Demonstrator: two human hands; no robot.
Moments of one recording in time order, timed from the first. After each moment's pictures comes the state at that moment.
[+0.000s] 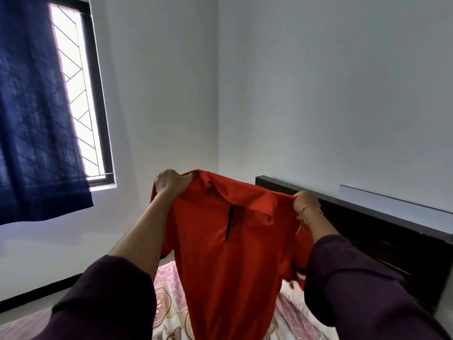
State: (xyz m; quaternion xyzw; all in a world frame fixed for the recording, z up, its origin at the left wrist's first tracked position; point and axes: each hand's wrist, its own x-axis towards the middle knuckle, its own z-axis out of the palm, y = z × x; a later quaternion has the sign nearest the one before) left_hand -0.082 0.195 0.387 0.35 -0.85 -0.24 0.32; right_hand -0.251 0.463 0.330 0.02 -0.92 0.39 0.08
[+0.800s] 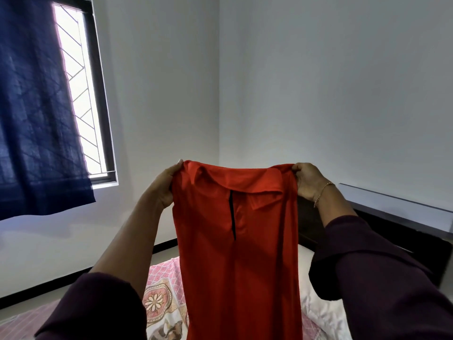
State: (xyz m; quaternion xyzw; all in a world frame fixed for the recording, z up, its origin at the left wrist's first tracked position) left_hand -0.033 0.210 0.388 0.10 -0.56 -0.79 0.23; right_hand -0.198 0.475 0.398 0.12 -0.56 0.80 -0.17
